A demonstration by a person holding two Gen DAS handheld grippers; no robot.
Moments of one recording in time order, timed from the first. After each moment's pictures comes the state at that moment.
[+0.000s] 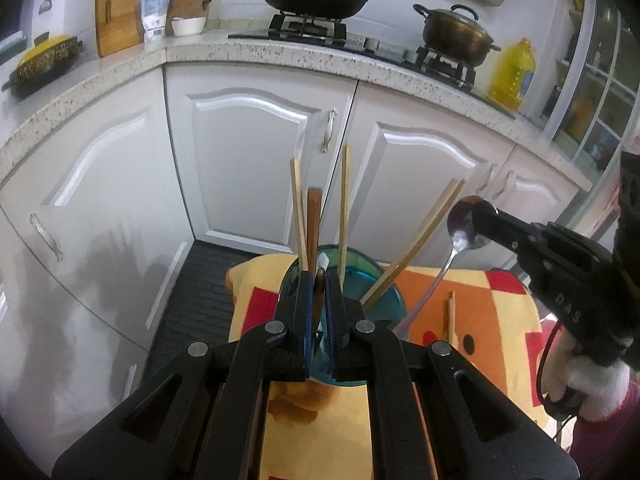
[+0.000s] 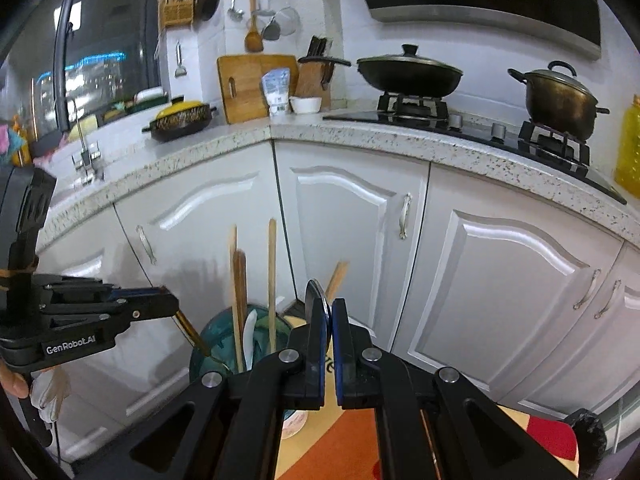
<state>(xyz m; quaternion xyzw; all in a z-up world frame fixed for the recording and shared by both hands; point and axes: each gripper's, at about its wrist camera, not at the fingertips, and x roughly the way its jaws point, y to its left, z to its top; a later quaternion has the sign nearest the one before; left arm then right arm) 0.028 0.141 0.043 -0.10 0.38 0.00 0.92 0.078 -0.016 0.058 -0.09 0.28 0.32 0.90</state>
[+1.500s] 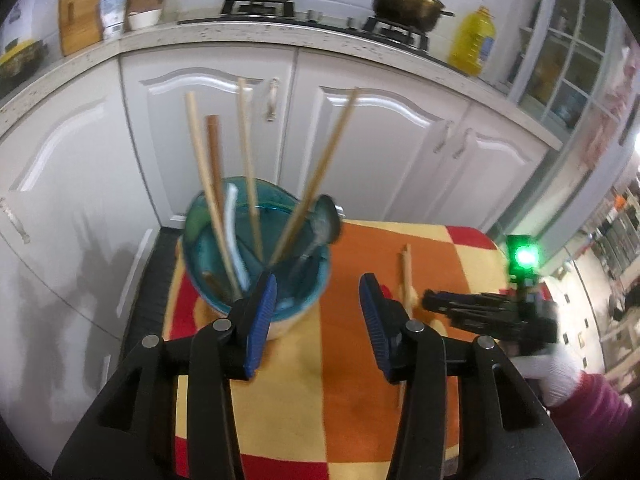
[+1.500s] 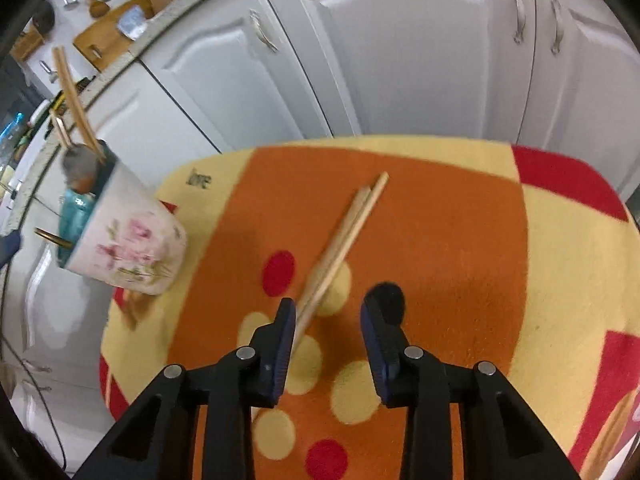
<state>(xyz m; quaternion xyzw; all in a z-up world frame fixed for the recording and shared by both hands) -0.005 0.072 0.016 -0.08 0.39 -0.06 0.91 0.105 -0.159 -0.122 0.05 0.53 0.22 0.82</state>
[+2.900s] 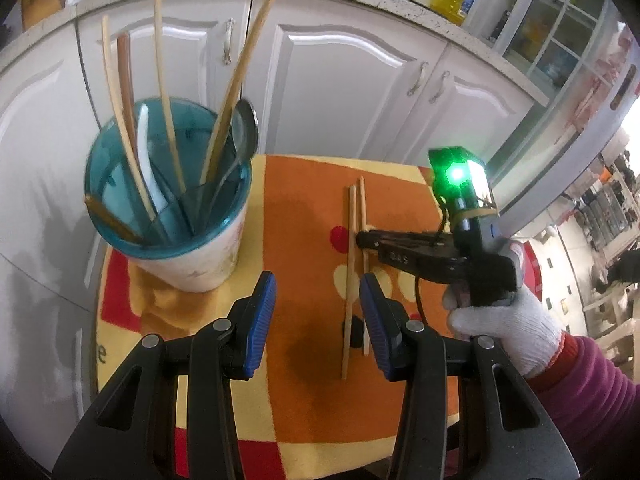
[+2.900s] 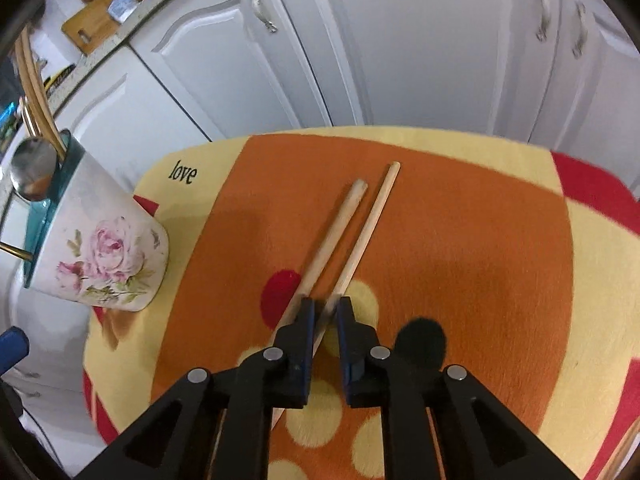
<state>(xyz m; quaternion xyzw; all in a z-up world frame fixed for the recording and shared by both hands) 0.005 0.022 -0.033 -0.08 0.47 -0.11 0.87 0.127 -0.136 -0.139 0.02 0.54 0.21 0.82</state>
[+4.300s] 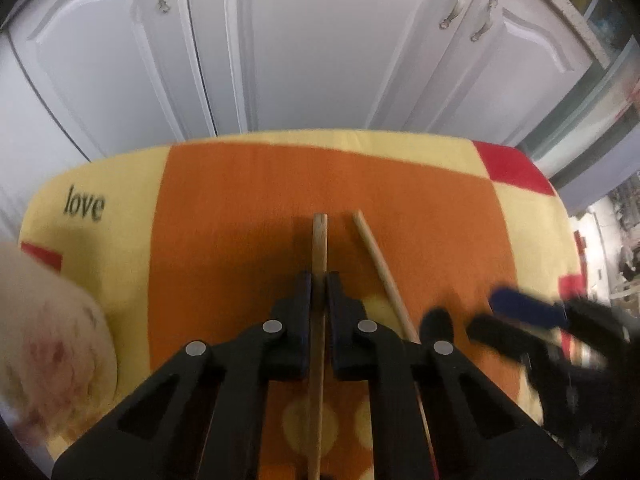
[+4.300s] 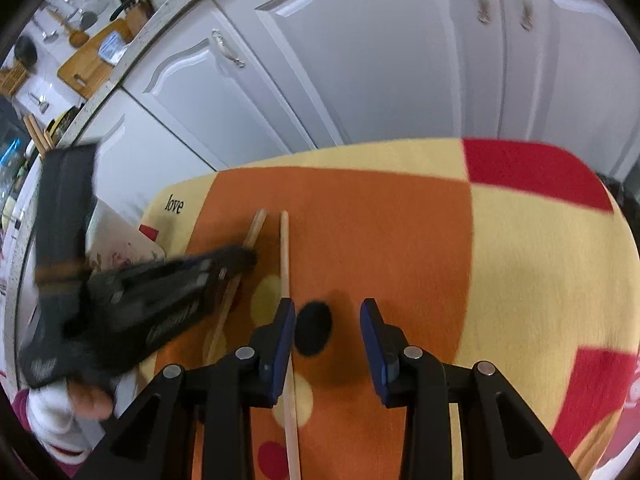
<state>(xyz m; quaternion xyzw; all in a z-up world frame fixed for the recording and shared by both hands) 0.147 -0.068 -0.136 -0.04 0.55 -0.08 0.83 0.123 -0.219 -0.117 0.09 0.53 0.21 0.81</state>
